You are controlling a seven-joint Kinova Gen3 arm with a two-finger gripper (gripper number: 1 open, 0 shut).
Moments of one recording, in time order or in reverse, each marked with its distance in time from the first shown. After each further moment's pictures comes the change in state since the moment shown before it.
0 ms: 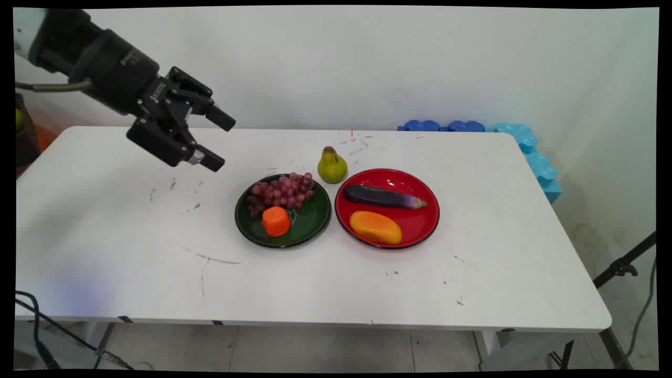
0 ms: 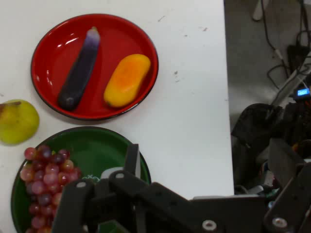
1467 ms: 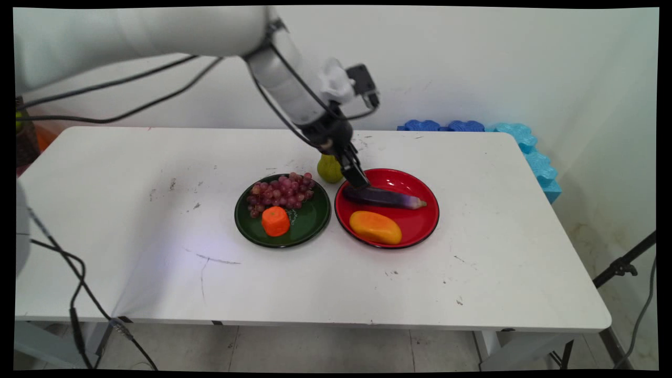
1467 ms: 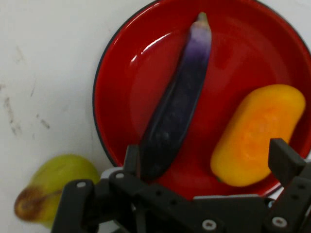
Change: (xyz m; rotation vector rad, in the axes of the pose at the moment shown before) arm 0.109 -0.078 0.284 0.216 -0.257 -0.043
